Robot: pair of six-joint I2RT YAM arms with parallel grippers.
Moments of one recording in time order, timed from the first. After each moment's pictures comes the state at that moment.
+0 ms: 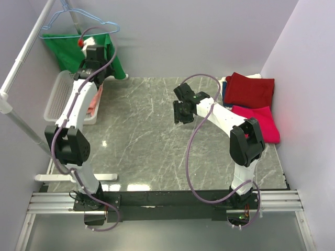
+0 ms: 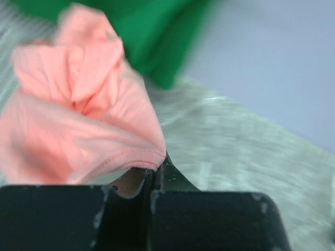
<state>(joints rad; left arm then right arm) -0.09 1.81 1.84 -0.54 -0.27 -0.54 0.57 1.87 1.54 -0.76 0.06 0.46</state>
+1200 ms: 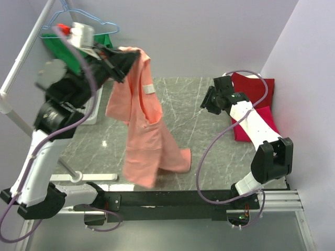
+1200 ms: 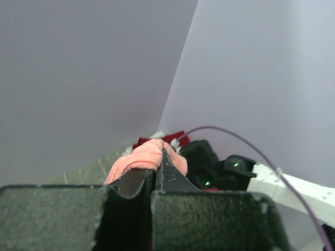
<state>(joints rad) -0.57 1.22 1.88 -0.33 0.15 -0.34 0.26 1.56 1.36 -0.65 0.04 0.65</state>
